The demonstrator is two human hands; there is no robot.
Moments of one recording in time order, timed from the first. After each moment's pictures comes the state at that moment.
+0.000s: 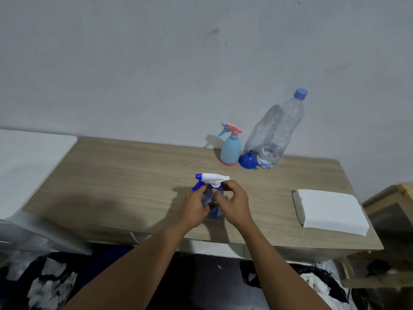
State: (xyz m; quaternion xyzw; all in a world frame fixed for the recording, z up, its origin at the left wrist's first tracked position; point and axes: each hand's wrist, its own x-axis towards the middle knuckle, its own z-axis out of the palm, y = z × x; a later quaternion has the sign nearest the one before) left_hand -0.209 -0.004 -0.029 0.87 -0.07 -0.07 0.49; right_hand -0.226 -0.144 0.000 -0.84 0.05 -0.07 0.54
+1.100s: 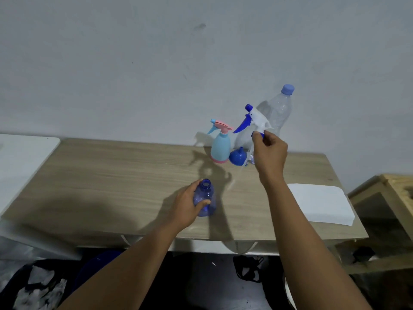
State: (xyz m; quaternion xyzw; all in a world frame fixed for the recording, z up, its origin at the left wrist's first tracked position) left_hand -0.207 -0.002 -0.034 0.87 -0.09 -0.04 0.49; right_hand -0.164 -0.217 0.102 -0.74 0.18 -0.26 0.60
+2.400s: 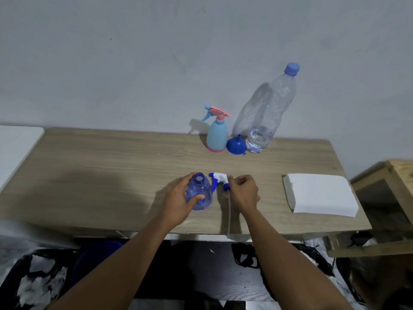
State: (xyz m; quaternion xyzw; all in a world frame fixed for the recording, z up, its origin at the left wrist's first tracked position) left_hand -0.204 0.000 -0.036 0.85 -0.07 -0.06 0.52; right_hand -0.183 -0.212 -0.068 -0.81 0.33 -0.02 0.48
